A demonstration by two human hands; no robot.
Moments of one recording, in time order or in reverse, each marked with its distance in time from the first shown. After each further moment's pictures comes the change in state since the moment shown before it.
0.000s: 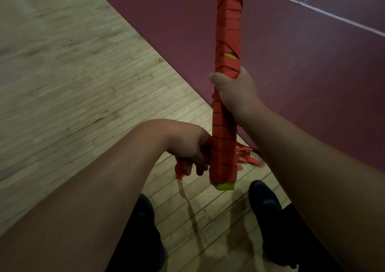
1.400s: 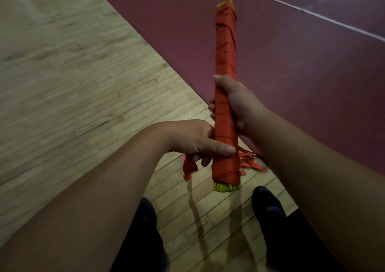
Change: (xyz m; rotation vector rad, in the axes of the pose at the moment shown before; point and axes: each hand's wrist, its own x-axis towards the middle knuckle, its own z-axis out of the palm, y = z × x) left_hand -0.012 0.005 -0.007 -0.220 0.145 0.131; right_hand -0.012 -0.007 0.000 0.354 -0.266 0.294
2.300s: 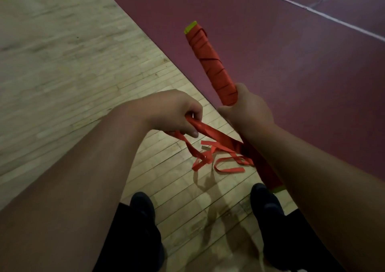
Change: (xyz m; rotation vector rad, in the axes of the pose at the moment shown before) left_hand -0.026 -0.012 -0.041 0.432 0.358 -0.015; right_hand 0.010 0.031 -0.033 -1.217 0.321 -0.376
